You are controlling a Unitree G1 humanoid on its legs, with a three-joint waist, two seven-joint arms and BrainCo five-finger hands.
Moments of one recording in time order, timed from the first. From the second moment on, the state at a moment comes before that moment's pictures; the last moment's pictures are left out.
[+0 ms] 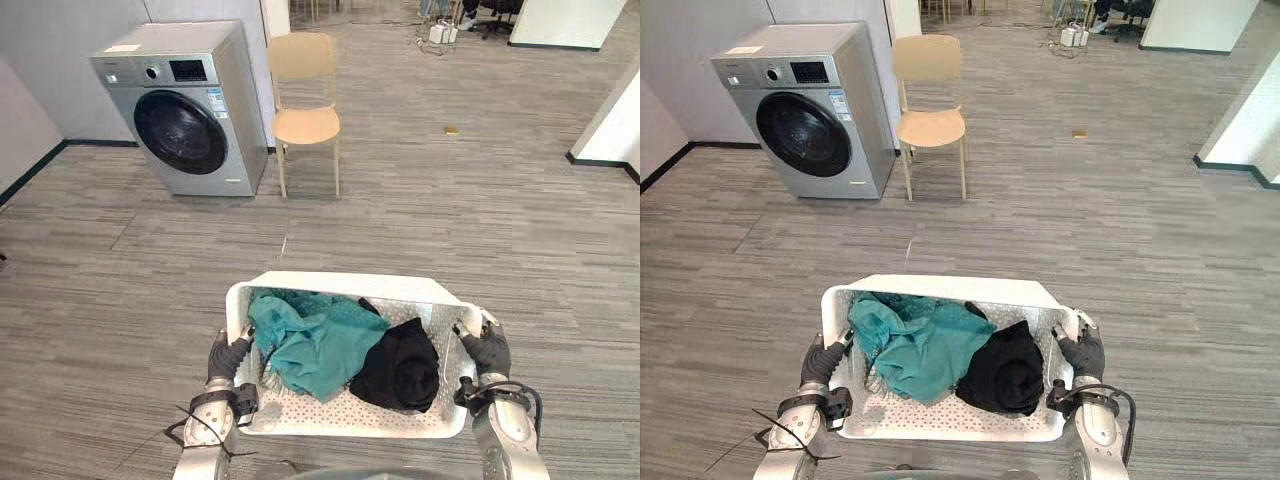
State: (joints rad) left arm 0.34 0.04 0.01 -0.11 -0.07 0.06 0.11; right arm 0.34 0.00 -0.10 -0.15 0.20 0.01 -0.08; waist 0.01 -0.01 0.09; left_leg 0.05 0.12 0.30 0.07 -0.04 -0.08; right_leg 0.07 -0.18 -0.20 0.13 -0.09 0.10
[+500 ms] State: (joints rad) left arm 0.34 0.05 0.01 0.00 -0.06 0.06 0.13; right arm 0.26 0.01 -0.11 0.08 0.18 -0.02 -0.13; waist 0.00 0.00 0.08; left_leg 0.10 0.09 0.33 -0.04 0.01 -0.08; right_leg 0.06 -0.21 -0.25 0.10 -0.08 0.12
